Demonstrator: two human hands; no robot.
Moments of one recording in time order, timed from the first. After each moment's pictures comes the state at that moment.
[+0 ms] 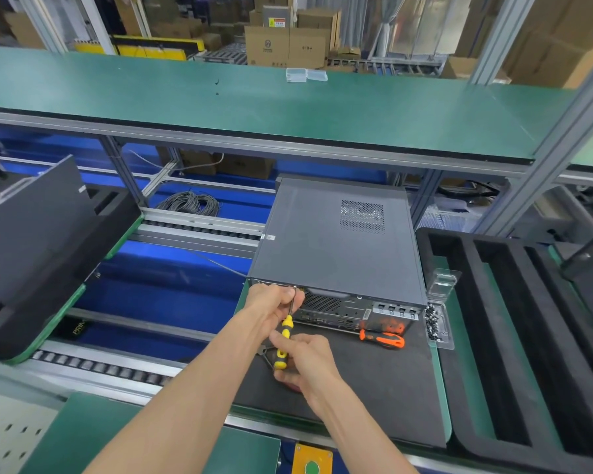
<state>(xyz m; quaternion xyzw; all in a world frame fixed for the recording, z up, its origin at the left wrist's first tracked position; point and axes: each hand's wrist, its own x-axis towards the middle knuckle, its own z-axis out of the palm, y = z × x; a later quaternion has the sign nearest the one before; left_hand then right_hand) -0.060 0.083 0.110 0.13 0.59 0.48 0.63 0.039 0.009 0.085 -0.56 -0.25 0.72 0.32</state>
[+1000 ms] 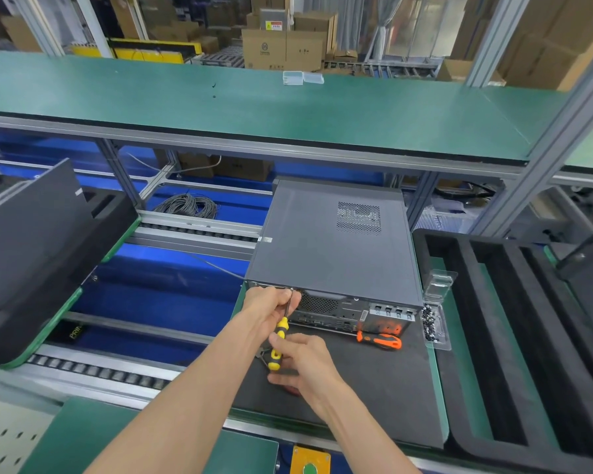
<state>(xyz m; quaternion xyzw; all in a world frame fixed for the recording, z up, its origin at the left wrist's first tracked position) -0.058 0.088 0.100 0.11 0.59 0.50 0.63 0.047 0.009 0.086 -0.53 -0.27 0.74 0.31</state>
